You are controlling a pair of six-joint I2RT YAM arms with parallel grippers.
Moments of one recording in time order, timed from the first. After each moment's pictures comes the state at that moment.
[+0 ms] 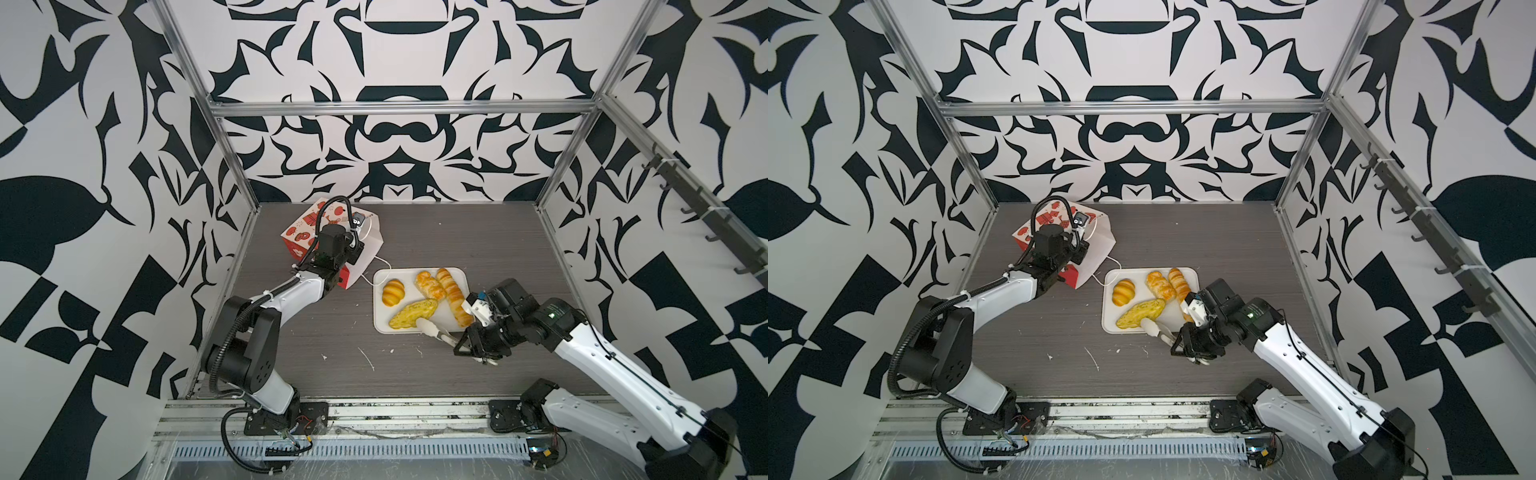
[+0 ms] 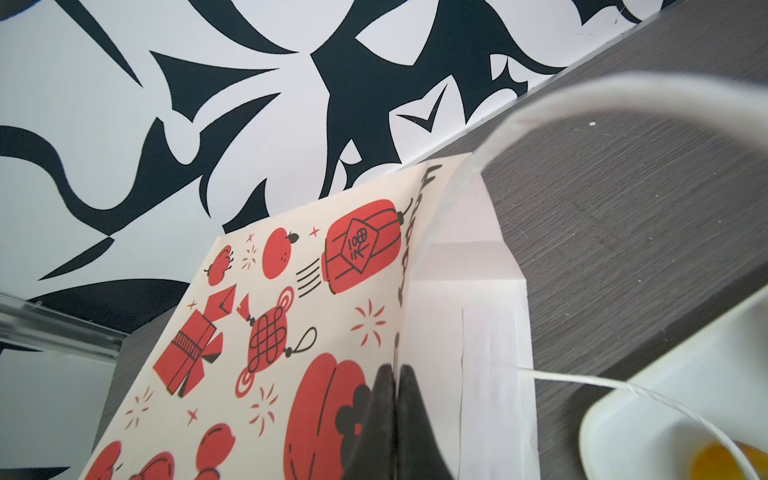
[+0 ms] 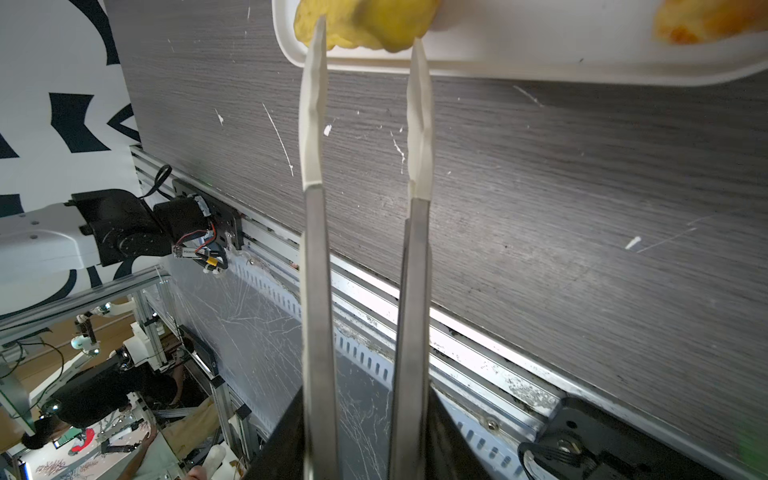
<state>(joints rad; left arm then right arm) -0.39 1.58 0.94 0.26 -0.08 0.31 0.57 0.95 0.84 -1.08 -0.57 0.58</state>
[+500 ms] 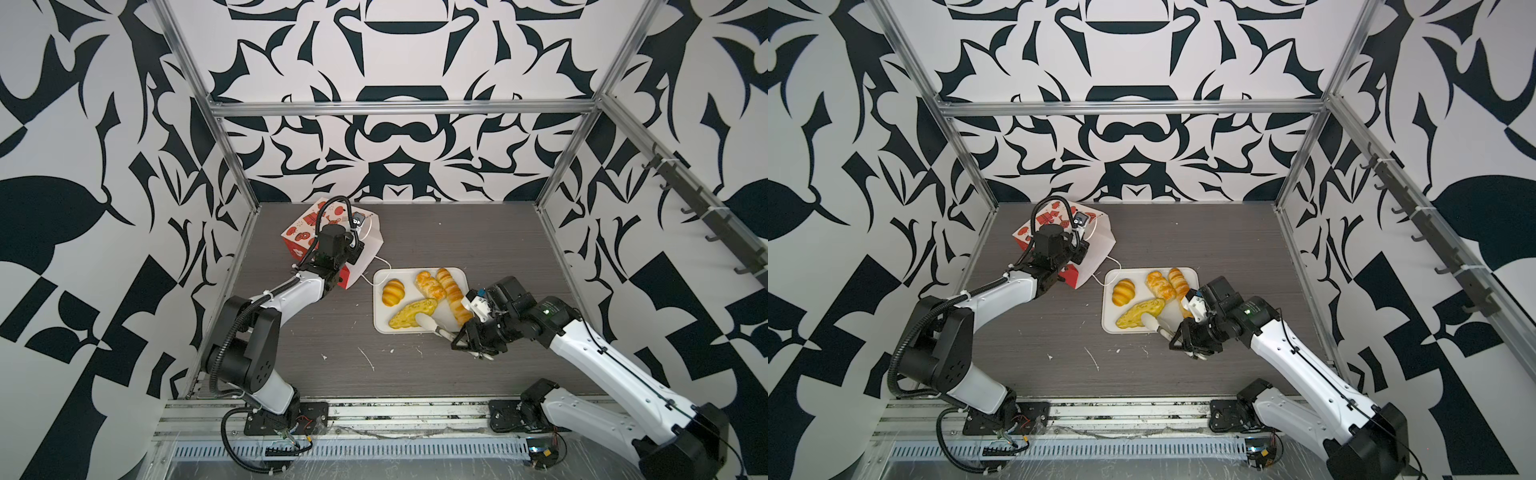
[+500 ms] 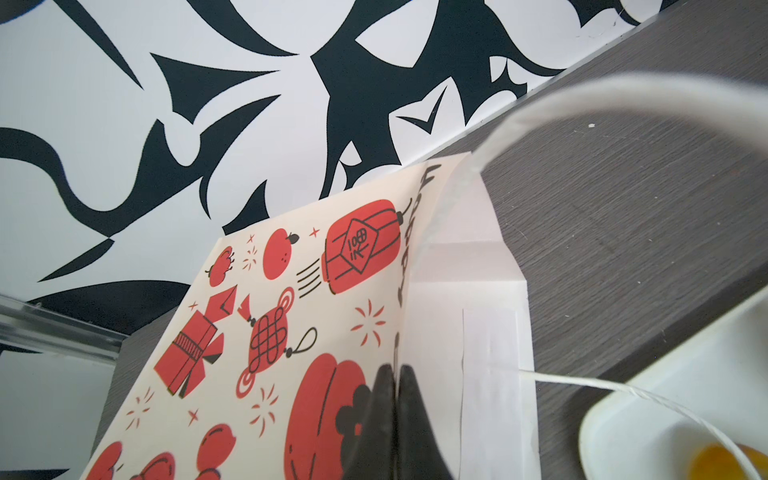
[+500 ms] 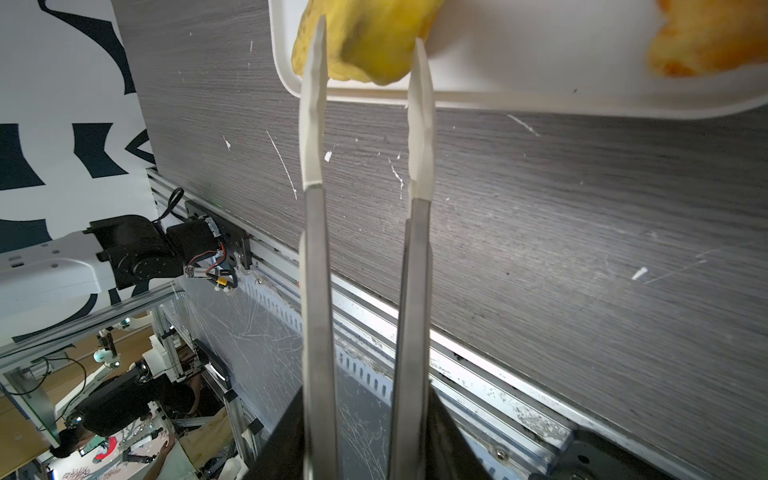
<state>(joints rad) -0.39 1.59 0.94 0.26 -0.08 0.31 0.52 0.98 0.80 -1.00 -0.61 0.58</state>
